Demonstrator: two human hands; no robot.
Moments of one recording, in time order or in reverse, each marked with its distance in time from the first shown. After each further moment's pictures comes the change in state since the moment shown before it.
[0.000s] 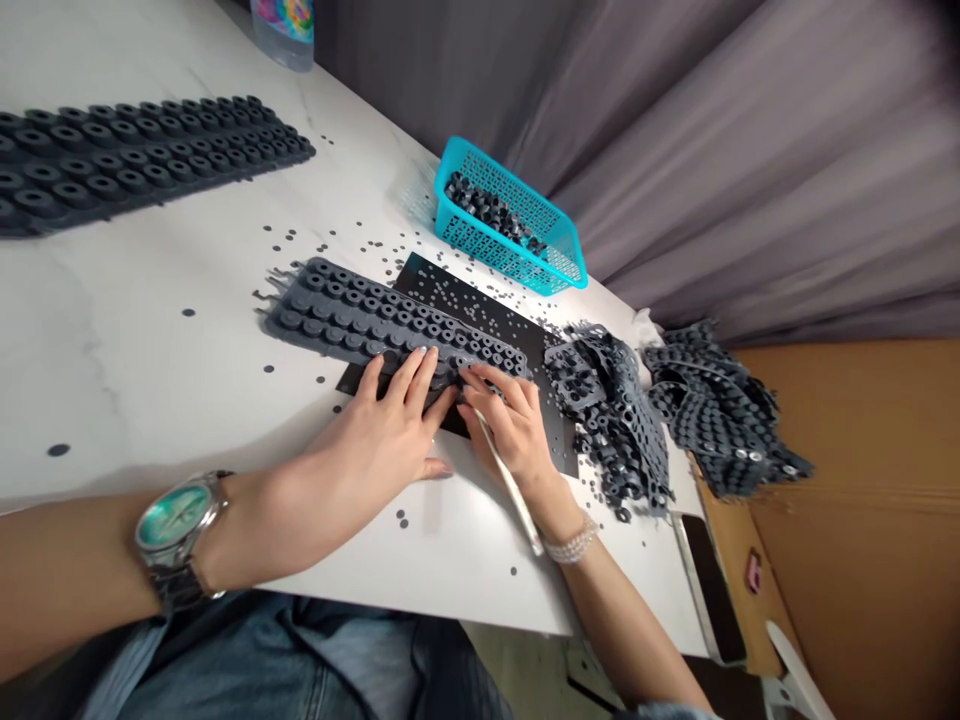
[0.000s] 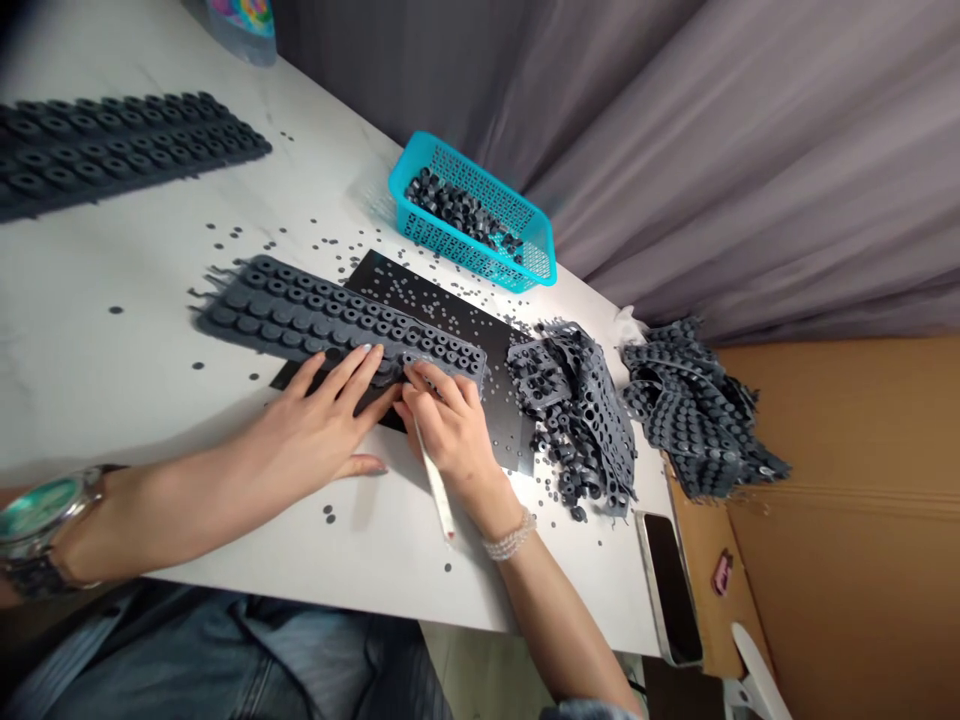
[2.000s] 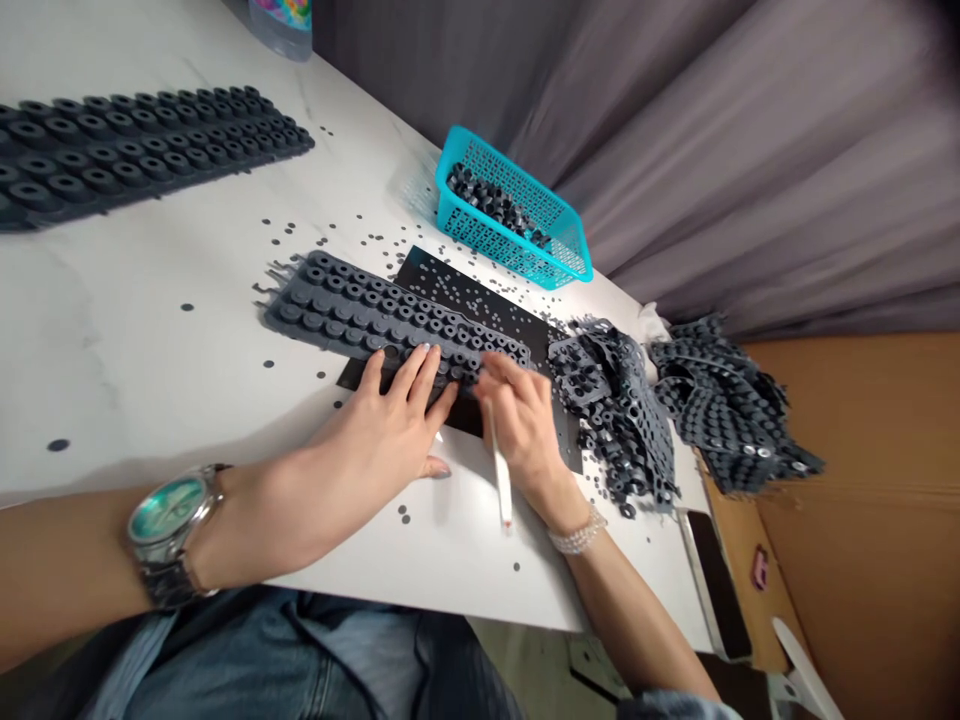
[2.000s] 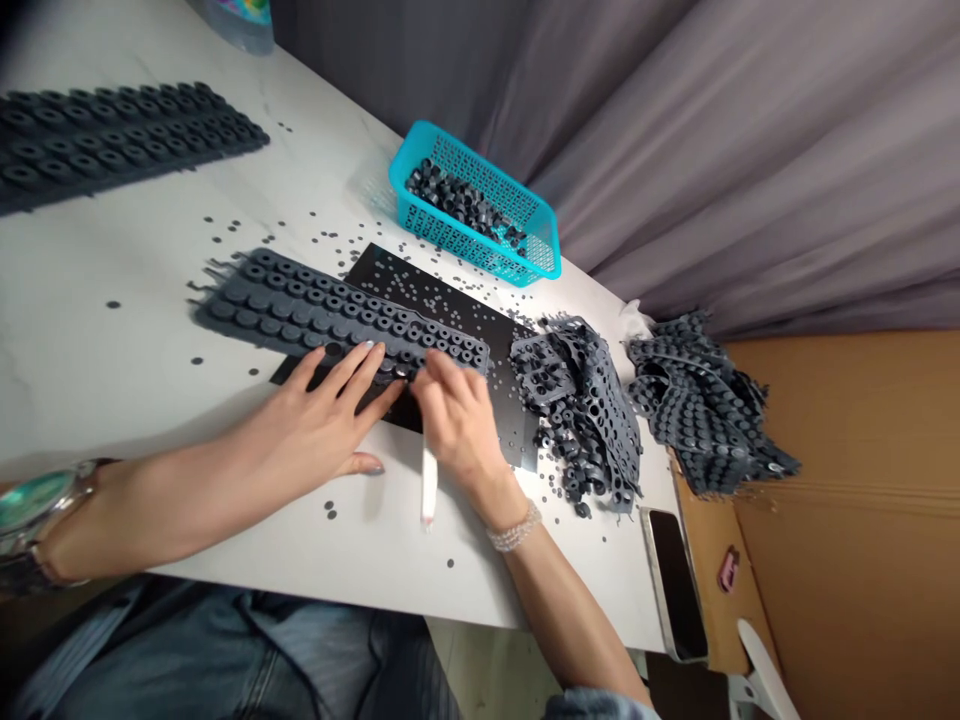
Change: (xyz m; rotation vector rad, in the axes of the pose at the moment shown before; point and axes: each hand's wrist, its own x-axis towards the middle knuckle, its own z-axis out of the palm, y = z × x) left_hand -0.005 -0.004 0.013 0.016 0.015 0.036; right_hand -0.003 0.010 0.000 -0.085 -0.052 0.027
